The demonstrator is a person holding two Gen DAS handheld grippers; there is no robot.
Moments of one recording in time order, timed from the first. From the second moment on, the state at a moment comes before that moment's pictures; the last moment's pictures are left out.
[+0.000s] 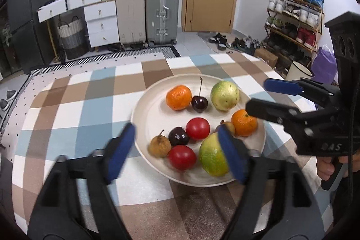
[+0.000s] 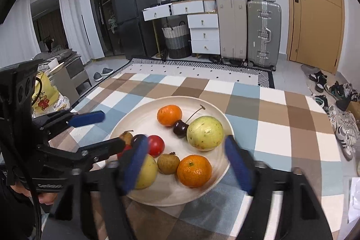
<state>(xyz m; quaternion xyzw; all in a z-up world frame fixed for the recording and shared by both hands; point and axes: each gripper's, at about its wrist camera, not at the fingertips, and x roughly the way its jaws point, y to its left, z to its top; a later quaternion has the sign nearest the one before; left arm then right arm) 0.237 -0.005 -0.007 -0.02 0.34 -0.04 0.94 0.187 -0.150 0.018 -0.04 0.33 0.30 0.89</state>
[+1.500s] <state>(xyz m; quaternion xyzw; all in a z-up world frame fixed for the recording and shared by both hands) 0.113 0.011 0.003 -0.05 0.22 0.00 0.97 0.073 -0.203 0.021 -0.01 0.20 0.31 0.93</state>
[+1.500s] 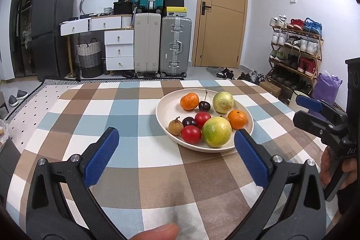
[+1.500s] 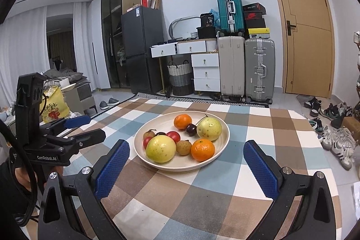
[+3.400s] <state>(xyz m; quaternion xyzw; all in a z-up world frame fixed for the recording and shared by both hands) 0.112 0.010 0.002 -0.04 0.22 0.00 0.97 0.075 -0.206 0.021 -0.01 0.20 0.31 0.93</state>
